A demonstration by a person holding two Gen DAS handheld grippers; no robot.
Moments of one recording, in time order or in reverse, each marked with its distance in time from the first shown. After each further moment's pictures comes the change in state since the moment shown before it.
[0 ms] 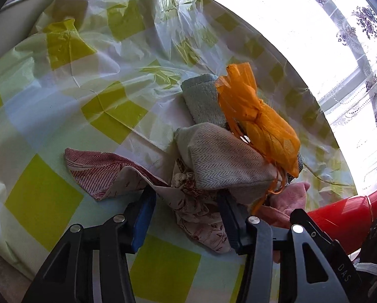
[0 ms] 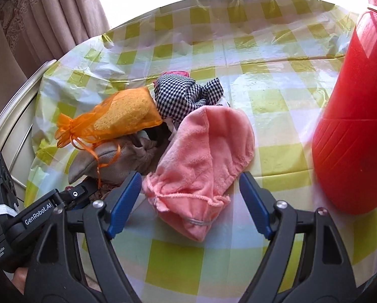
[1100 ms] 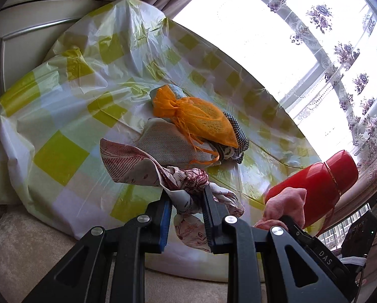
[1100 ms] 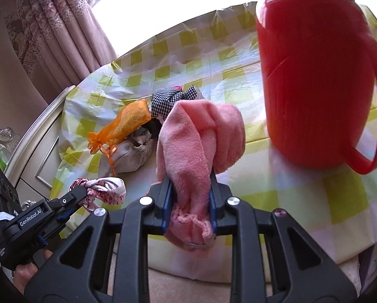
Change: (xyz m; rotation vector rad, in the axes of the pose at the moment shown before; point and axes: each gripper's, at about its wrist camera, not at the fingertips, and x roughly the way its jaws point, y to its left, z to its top) left arm -0.089 -0.019 -0.066 0.095 -0.112 -0.139; right arm -0.081 -0.050 -0.054 0.094 -0.121 0.113
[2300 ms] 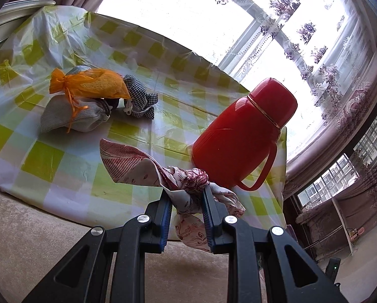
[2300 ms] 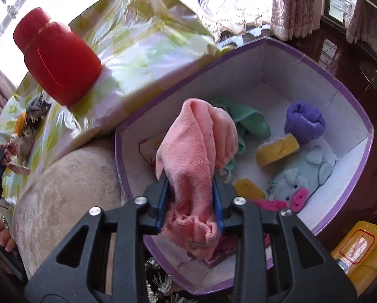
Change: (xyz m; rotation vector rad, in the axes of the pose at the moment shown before) left arm -0.011 -0.114 -0.074 0.207 0.097 -0.187; right arm -0.189 -0.220 -0.121 0.364 0.194 -0.435
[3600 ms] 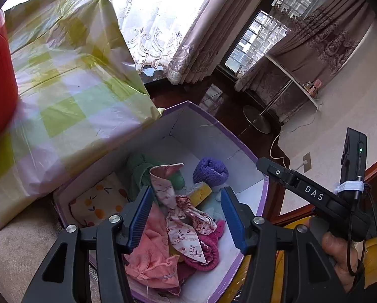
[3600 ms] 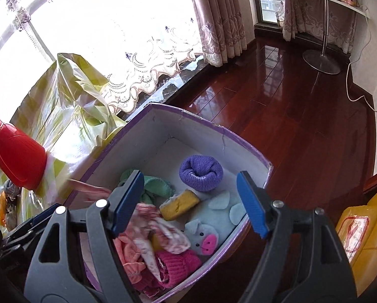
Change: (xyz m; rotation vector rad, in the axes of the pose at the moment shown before) left arm 0.129 -0.254 -0.144 0.565 0.573 -0.352; right arm -0.068 -0.134 0.032 0.298 -0.286 -0.171
